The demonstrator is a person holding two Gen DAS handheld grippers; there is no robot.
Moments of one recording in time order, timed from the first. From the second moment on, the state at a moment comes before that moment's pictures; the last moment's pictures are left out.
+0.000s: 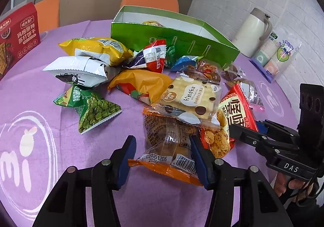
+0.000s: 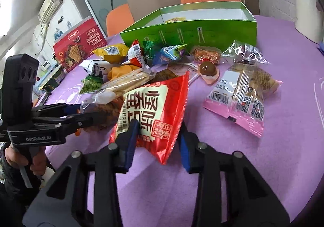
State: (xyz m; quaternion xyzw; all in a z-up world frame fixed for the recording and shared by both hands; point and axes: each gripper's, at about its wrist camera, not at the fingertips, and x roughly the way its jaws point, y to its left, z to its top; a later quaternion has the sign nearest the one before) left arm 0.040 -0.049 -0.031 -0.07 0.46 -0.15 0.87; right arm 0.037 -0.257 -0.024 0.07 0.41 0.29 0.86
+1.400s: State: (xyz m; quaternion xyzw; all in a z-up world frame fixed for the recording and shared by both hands) left arm 0.023 -0.024 0.024 -0.09 0.41 -0.16 0.89; right arm 0.014 -0.285 -0.025 0.08 0.43 0.29 0.85
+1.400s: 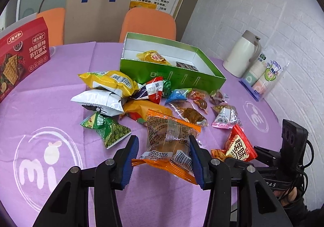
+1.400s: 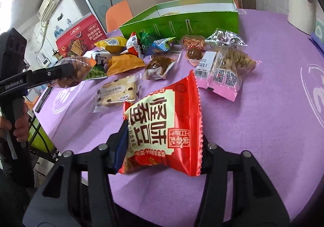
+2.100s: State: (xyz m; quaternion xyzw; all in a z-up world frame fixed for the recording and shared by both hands) left arm 0.128 -0.042 0.094 -0.09 0.35 -0.17 0.92; right arm 0.121 -0.289 0.077 0.04 0.31 0.25 0.92
